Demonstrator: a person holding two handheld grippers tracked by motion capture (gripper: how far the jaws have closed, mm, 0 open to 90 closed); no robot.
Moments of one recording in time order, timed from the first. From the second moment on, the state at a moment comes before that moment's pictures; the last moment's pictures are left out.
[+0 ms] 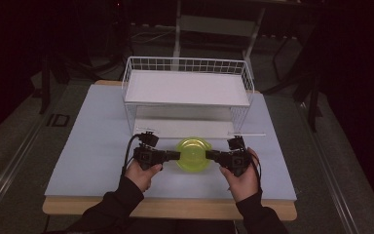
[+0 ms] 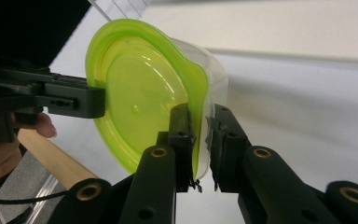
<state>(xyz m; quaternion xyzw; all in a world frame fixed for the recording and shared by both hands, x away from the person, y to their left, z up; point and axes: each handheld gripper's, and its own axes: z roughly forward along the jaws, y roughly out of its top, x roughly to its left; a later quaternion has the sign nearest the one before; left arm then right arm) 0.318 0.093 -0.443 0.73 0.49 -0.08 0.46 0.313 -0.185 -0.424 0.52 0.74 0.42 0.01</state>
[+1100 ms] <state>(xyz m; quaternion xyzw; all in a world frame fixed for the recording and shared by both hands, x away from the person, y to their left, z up) 0.366 0.115 -0.322 0.70 0.51 0.00 0.51 0.365 -0.153 -0.306 0.51 0.72 0.47 0.09</state>
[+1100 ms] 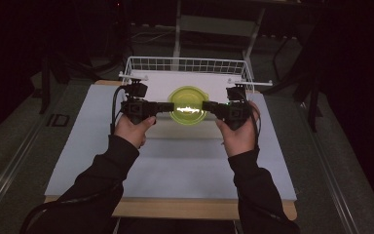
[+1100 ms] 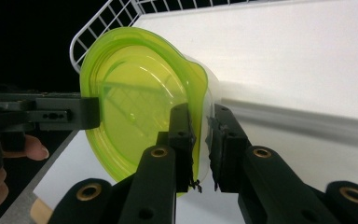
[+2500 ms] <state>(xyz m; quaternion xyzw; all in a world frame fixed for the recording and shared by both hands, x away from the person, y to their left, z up) 0.424 0.109 -0.323 0.66 0.54 0.01 0.51 0.444 -0.141 -0.294 0.56 0.71 0.42 0.05</state>
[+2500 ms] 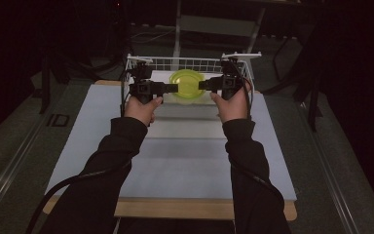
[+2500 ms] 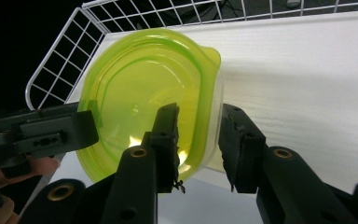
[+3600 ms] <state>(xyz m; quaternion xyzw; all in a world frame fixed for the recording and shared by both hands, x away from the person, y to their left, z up) 0.330 0.136 -0.366 0.70 0.47 0.11 0.53 0.387 -0.119 -0.334 0.48 0.74 0.47 0.10</state>
